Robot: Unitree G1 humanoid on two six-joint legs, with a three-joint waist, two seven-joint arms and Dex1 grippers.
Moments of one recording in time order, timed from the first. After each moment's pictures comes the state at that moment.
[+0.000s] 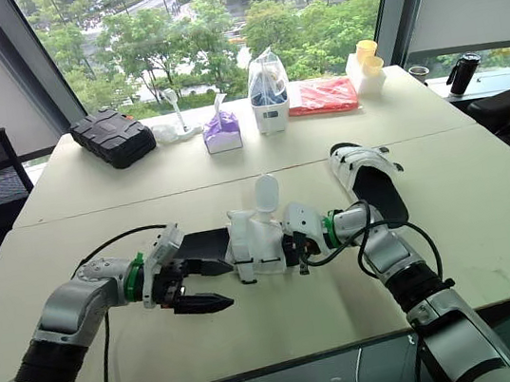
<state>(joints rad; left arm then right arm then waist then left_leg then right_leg) -0.44 0.60 -0.14 0.02 -0.46 0.65 -1.38 -0.60 -0.44 0.28 0.40 0.00 -0.03 1.14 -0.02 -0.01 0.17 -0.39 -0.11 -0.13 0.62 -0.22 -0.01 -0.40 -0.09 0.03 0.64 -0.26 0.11</state>
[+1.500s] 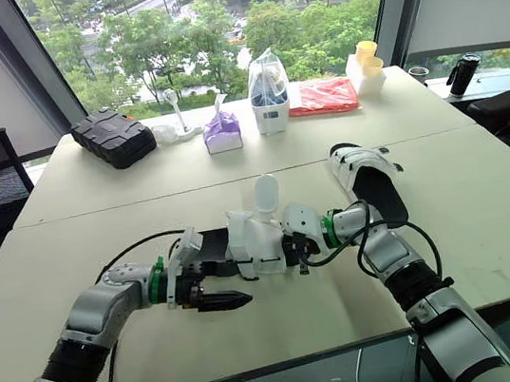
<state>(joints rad) -0.44 0.50 -0.21 0.09 -0.44 0.61 -1.27 -0.61 -0.44 0.29 0.42 0.00 -0.05 1.14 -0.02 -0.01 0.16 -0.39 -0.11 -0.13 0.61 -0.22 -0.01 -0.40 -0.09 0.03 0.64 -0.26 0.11</state>
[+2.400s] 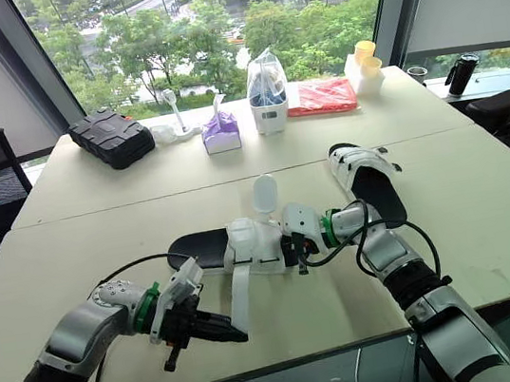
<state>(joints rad) -0.31 0.74 -0.31 -0.18 -0.46 0.61 -1.46 -0.62 -0.44 0.30 0.43 0.00 -0.07 1.14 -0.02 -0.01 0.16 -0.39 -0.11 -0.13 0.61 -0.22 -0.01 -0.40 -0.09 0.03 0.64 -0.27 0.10</state>
